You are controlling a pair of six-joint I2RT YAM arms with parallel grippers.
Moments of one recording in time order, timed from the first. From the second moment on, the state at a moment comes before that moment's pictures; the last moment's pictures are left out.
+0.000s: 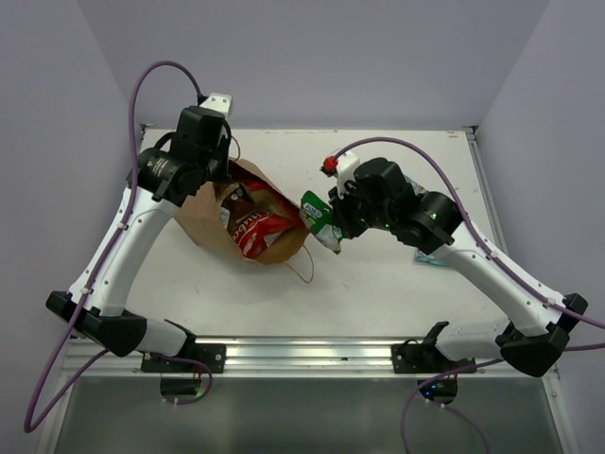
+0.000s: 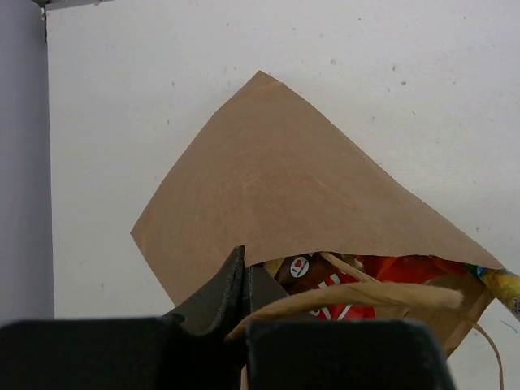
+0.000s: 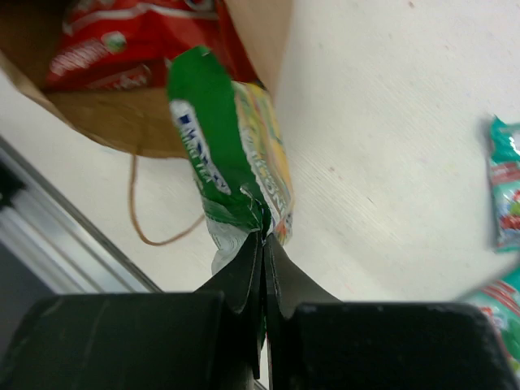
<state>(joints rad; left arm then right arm) -0.46 1.41 1.76 -1.04 -0.37 -0.18 0.83 1.27 1.50 -0.86 0.02 0.11</state>
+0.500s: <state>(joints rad) -0.46 1.41 1.76 -1.08 -0.48 -0.18 0.76 1.33 1.44 -0.91 0.17 -0.20</state>
